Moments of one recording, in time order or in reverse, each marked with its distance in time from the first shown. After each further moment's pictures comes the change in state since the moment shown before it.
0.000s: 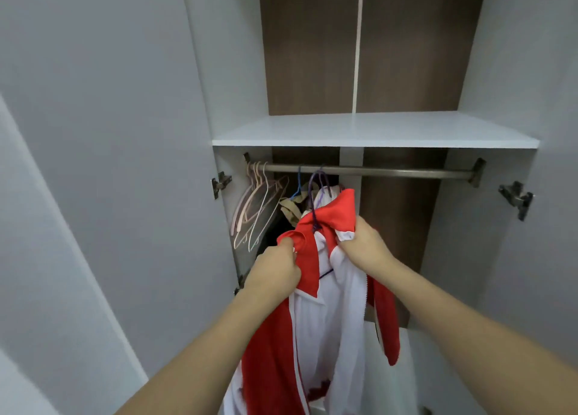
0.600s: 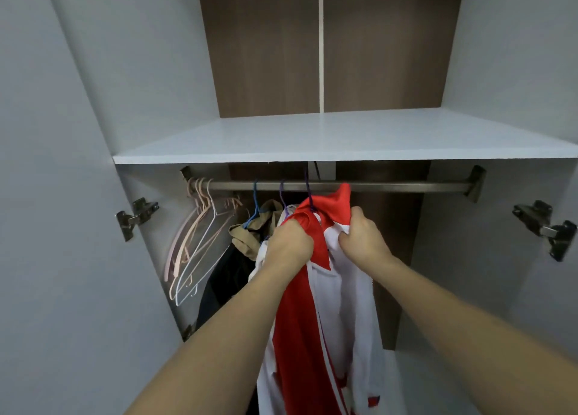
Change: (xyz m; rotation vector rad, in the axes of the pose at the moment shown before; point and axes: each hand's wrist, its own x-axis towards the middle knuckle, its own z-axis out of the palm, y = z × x) left_hand 0.223 0.073 0.089 -0.159 -0.122 -0.177; right_hand 0.170 0.093 -0.023 -0.199 0.127 0.111
